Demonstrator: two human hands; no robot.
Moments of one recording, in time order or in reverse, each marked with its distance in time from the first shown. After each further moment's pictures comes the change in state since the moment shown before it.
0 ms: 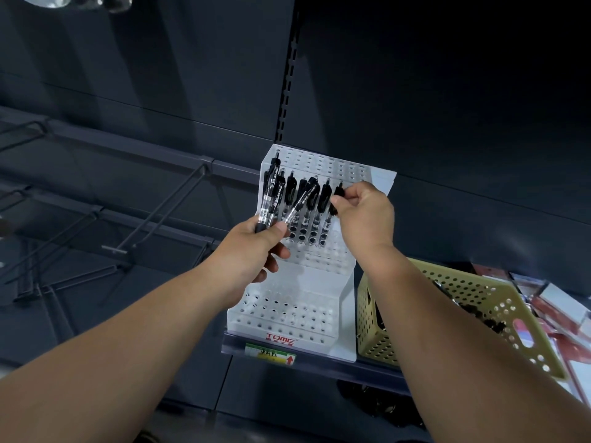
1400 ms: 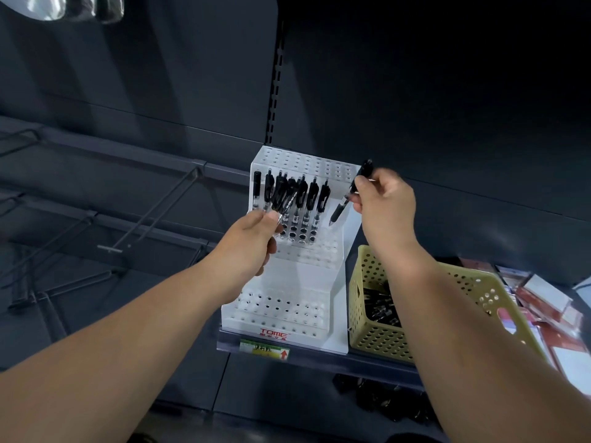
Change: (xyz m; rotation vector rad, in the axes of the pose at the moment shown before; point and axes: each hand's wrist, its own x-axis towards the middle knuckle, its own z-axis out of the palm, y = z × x) left_hand -0.011 0.004 0.012 0.075 0.002 0.100; right_hand -0.013 -0.011 -0.047 0.334 0.064 0.020
